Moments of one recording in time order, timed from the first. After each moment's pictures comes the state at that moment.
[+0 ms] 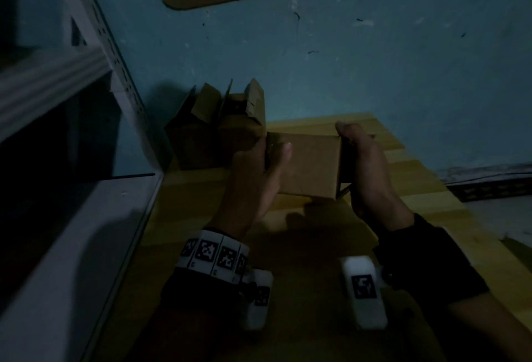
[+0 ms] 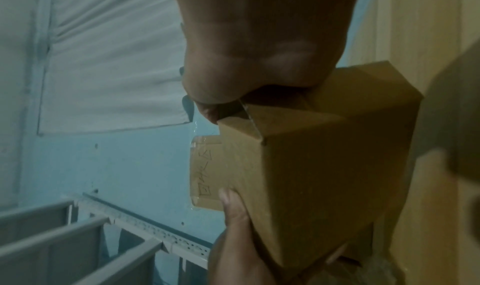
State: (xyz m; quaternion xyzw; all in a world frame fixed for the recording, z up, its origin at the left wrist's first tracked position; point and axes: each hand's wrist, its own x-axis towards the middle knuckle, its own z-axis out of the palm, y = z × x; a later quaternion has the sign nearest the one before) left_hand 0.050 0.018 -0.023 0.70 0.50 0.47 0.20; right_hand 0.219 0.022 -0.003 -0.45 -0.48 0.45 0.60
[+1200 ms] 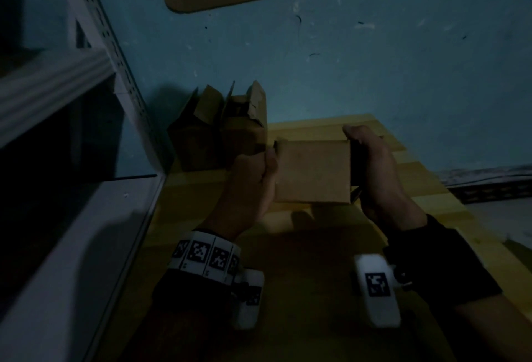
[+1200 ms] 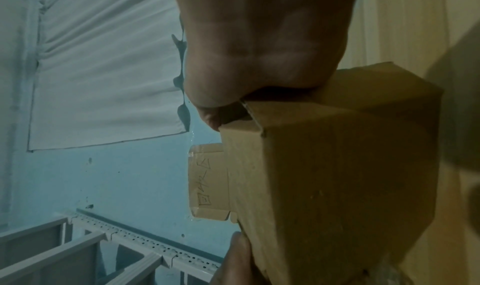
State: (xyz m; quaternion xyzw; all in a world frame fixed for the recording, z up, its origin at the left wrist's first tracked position) left_hand 0.039 0.019 -0.025 0.74 0.44 0.48 0.16; right_hand 0.230 0.027 -0.007 -0.45 -0.46 0.48 0.59
